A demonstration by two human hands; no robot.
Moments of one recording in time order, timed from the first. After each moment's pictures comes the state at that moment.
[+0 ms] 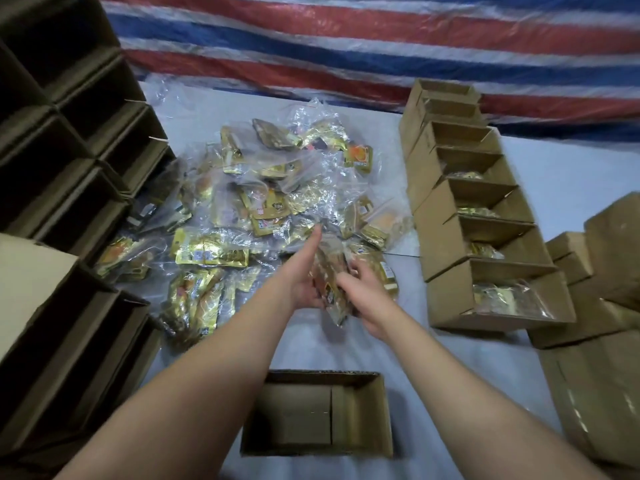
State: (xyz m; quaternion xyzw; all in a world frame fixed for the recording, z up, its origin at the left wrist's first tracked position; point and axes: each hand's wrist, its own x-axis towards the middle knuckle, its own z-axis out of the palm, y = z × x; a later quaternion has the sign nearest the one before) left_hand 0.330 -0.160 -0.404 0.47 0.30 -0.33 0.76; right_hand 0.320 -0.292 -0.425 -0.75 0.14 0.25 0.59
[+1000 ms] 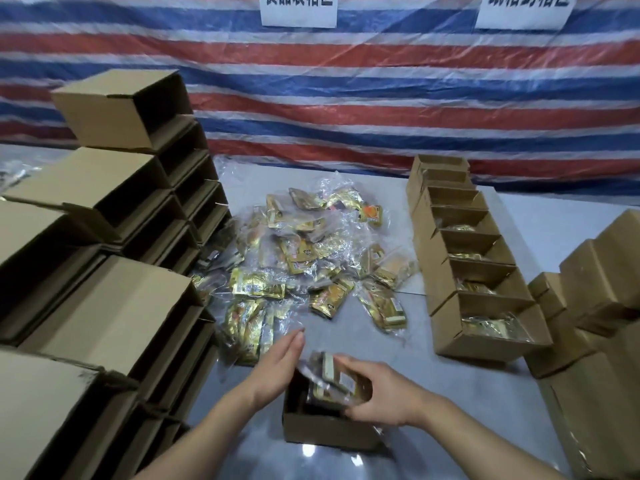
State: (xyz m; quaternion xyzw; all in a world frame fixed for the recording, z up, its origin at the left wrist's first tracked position) left_hand 0.152 -0.107 -0.356 0.82 0.10 -0.15 0.55; right_hand 0.189 -0.338 -0.357 -0.83 -0.22 0.35 0.37
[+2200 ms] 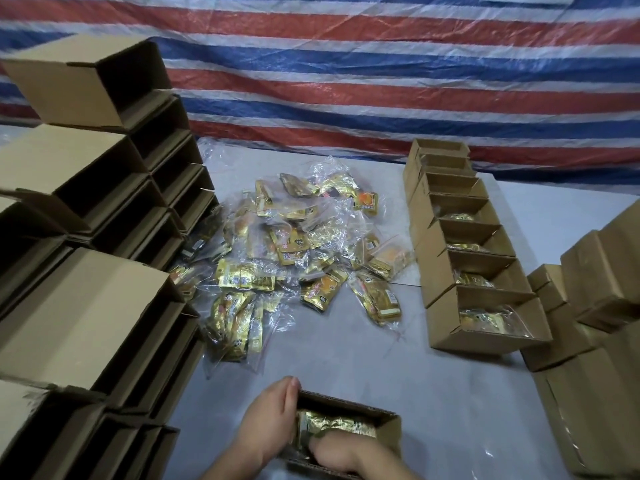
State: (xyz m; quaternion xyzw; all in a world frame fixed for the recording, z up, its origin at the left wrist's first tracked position) left_hand 0.111 -0.132 -0.435 0.91 0.12 -0.10 0.38; right_hand 0.139 -0.288 -0.440 -0.82 -0.09 0.53 0.17
